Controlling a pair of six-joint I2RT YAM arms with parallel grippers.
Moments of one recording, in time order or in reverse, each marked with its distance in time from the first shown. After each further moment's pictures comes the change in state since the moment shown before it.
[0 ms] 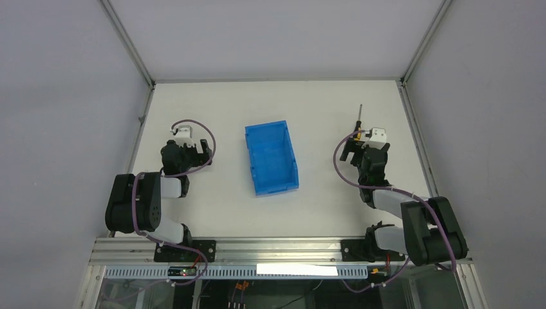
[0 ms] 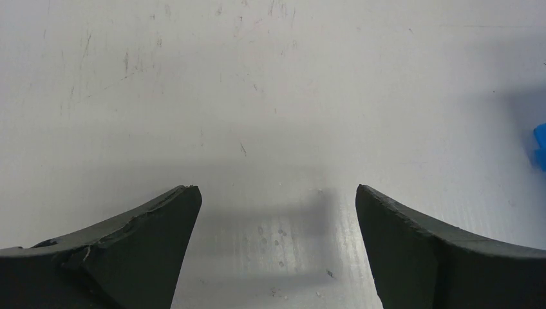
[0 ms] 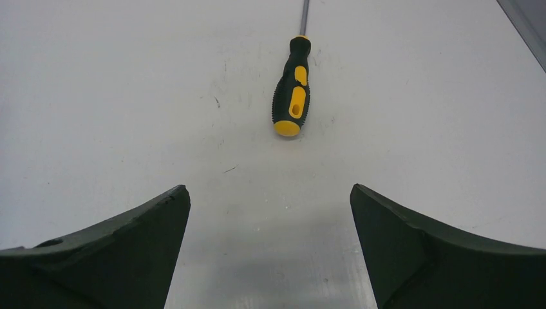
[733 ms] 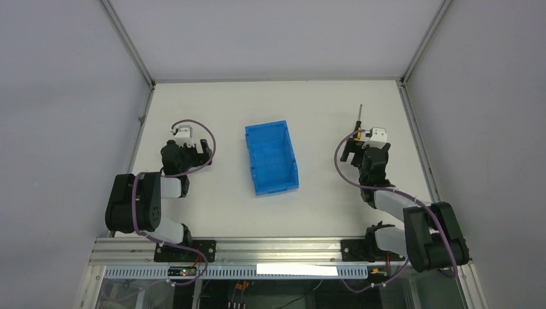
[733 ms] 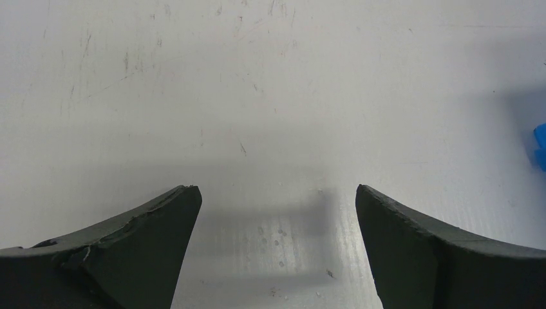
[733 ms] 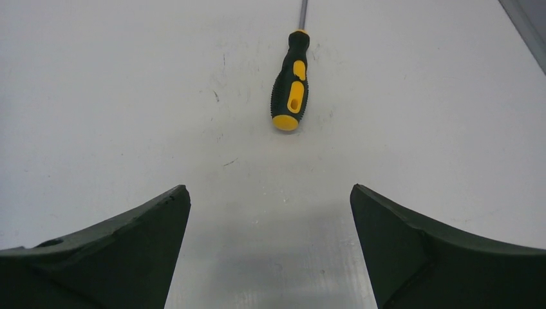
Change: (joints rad) left arm 0.000 0.000 0.000 0.000 0.000 0.000; right arm -0.002 -0.018 0.003 -0.034 -0.006 -0.003
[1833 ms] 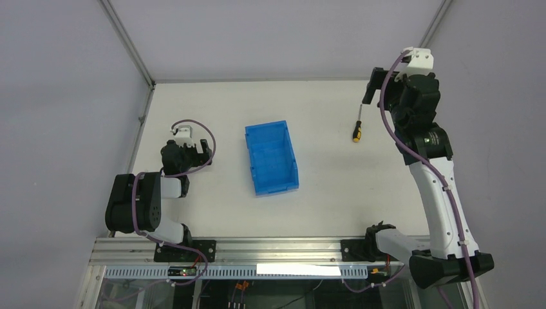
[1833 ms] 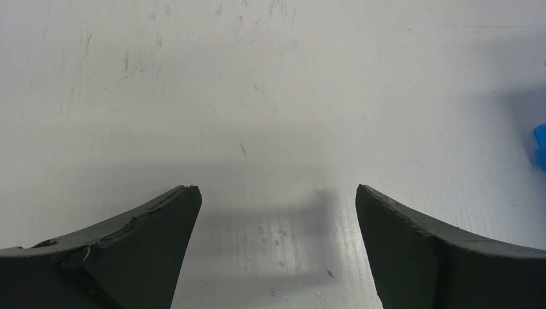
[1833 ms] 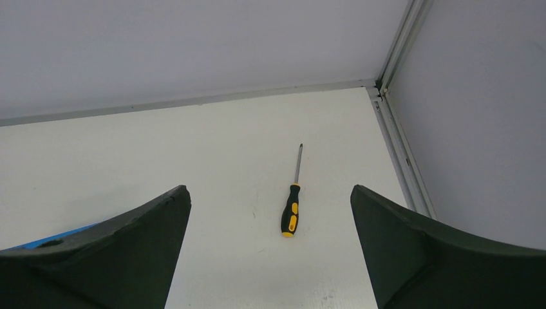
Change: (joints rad) left arm 0.000 0.000 0.000 0.000 0.000 0.000; right arm -0.001 -0.167 1.072 -1.130 0.003 -0.072
